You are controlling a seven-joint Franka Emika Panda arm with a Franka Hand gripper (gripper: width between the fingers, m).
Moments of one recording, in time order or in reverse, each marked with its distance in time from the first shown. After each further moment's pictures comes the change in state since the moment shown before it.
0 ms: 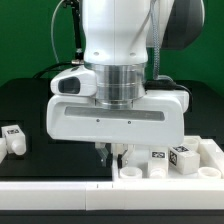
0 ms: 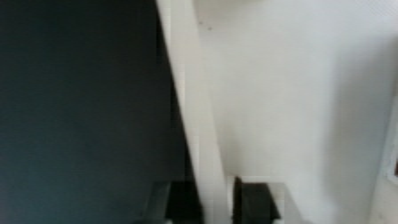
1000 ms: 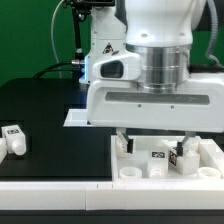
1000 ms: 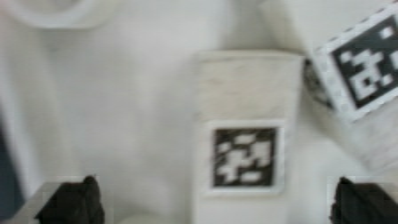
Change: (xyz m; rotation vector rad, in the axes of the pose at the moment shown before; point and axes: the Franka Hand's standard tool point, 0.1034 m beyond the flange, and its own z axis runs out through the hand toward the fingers) arm -0.007 -0.065 -0.021 0.016 -0.027 0.012
